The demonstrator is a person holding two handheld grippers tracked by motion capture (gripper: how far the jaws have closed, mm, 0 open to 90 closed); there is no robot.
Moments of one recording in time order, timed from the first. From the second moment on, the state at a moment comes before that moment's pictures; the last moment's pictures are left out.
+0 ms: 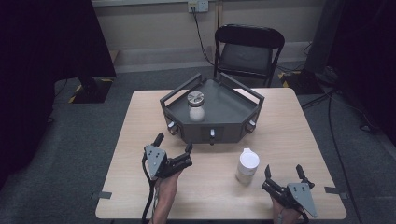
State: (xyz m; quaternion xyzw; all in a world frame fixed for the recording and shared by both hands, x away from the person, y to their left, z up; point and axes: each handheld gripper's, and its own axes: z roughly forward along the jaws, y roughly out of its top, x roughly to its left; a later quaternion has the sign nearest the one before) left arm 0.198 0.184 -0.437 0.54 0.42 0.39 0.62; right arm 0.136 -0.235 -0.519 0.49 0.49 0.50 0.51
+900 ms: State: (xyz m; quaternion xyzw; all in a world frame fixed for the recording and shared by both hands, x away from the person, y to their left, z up) left arm 0.163 0.193 -0.497 0.53 0.46 0.41 0.58; right arm 0.136 -0.234 -0.519 0.49 0.49 0.50 0.52
